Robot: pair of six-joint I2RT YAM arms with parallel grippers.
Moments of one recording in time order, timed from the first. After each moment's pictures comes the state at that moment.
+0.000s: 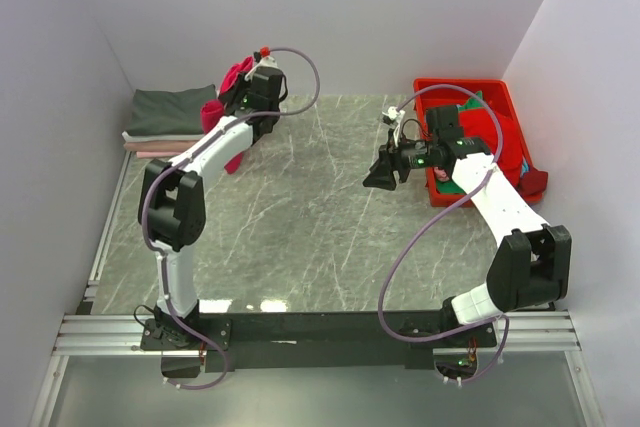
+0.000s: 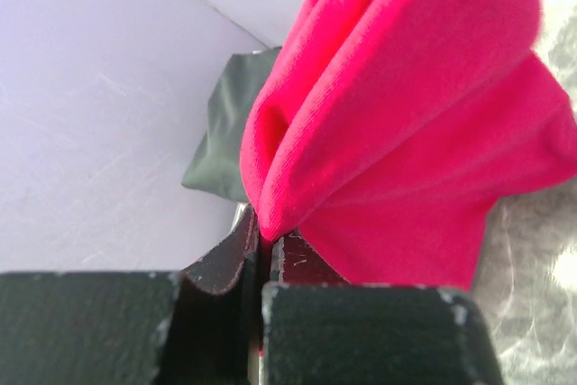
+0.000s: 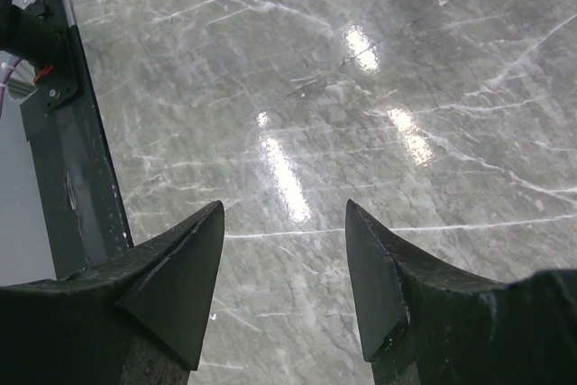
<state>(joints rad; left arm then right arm) -0.42 1.98 1.69 -0.17 -0.99 0.34 0.18 1.46 1.22 -0.63 -0.95 -0.41</state>
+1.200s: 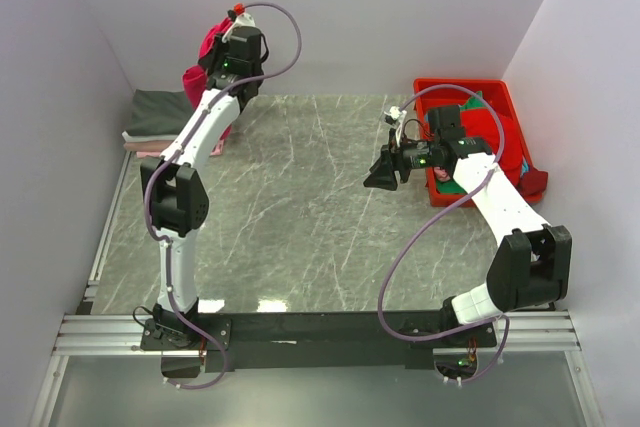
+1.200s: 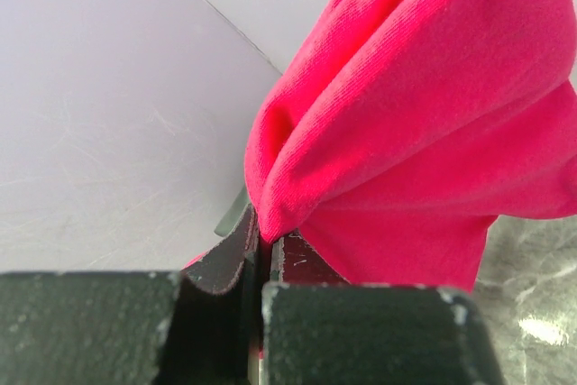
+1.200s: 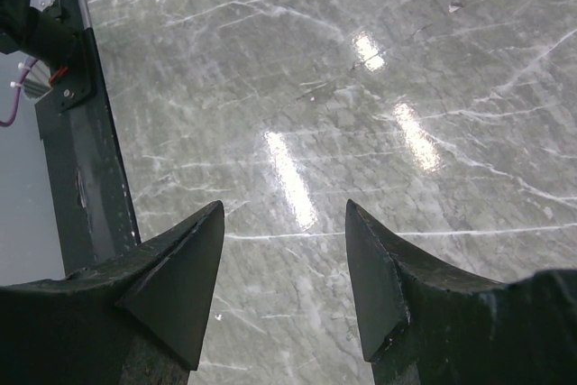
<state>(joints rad) -0.32 2.12 2.12 -0.30 -0.99 0.34 0.16 1.46 1.22 -0.64 -0.99 -0.42</state>
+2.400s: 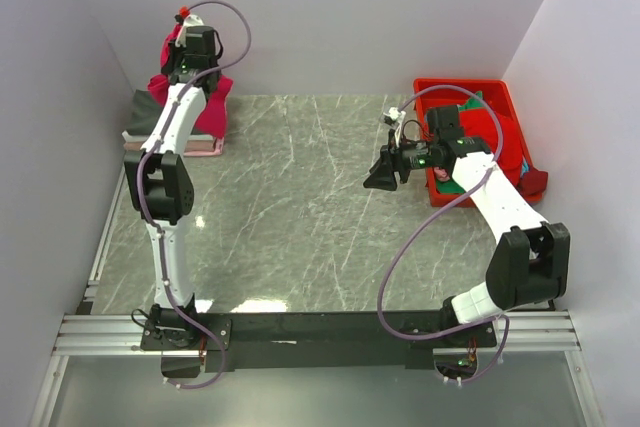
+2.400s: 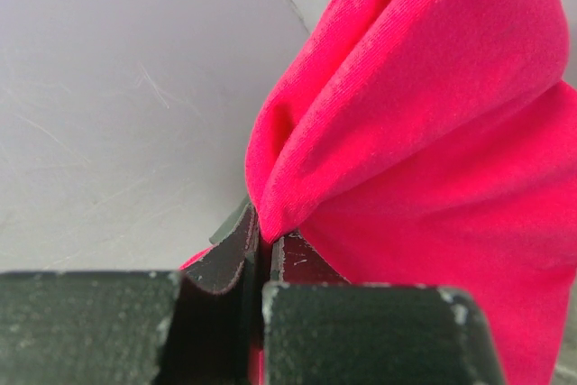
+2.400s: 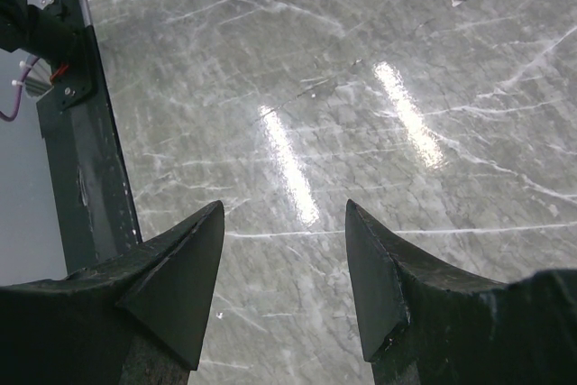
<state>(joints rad) -0.11 2.21 2.18 -0.35 -0.89 0.19 0.16 1.47 1.22 -0.64 -0.99 -0.42</state>
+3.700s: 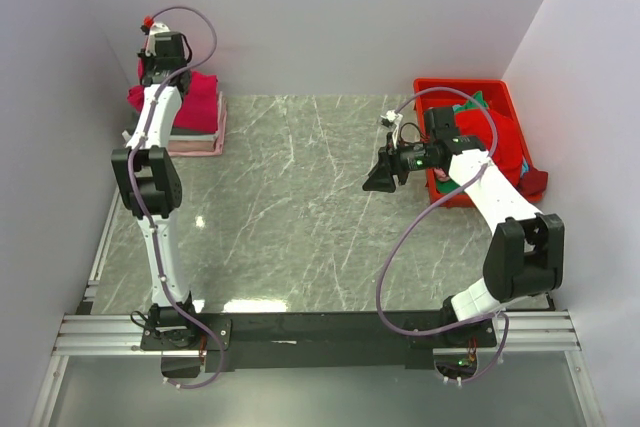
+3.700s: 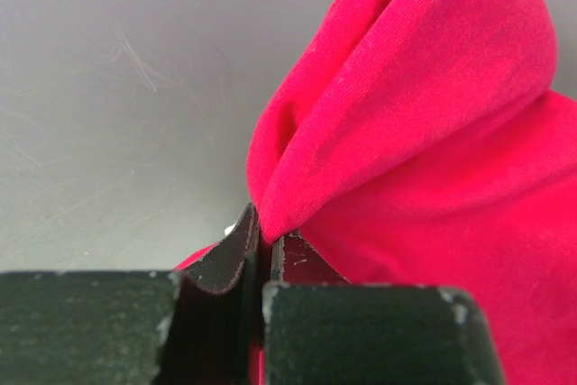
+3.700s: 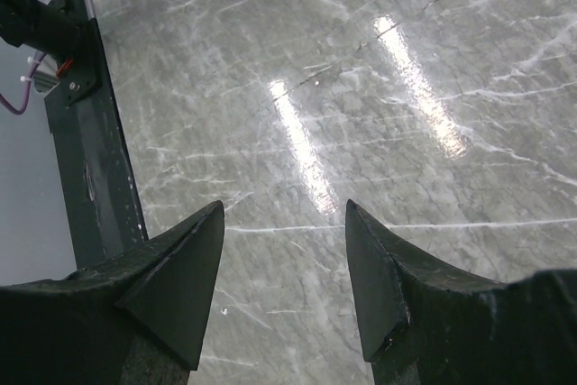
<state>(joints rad) 0.05 2.28 2.23 -0.40 -0.76 0.06 0.16 1.52 1.22 -0.66 -0.99 -0.43</state>
